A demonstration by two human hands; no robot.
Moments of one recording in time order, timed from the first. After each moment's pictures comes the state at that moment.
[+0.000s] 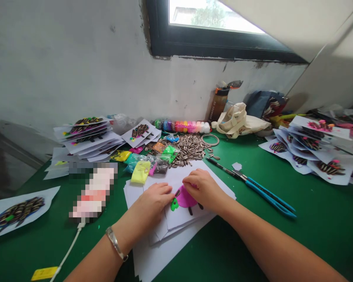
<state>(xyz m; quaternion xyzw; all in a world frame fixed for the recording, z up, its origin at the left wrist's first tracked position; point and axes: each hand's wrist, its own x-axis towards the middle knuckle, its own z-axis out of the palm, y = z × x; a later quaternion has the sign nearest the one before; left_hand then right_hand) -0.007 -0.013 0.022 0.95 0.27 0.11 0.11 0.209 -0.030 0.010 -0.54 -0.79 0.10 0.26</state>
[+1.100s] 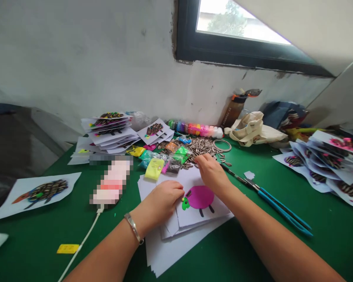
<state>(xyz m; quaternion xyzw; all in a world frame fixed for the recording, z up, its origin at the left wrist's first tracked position) -0.008 -0.013 0.026 0.93 0.30 0.12 0.18 0.205 0.016 0.017 -0.63 -0.76 -0.04 0.16</state>
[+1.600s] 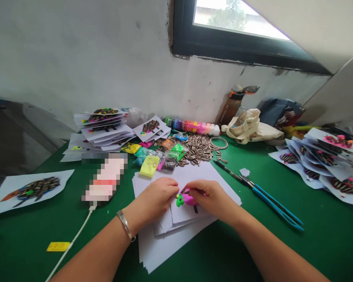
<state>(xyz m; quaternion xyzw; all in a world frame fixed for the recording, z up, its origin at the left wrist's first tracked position) -0.007 -0.012 0.026 0.93 0.30 0.12 0.19 0.201 -0.052 0.021 -0.51 -0.71 0.37 0.31</state>
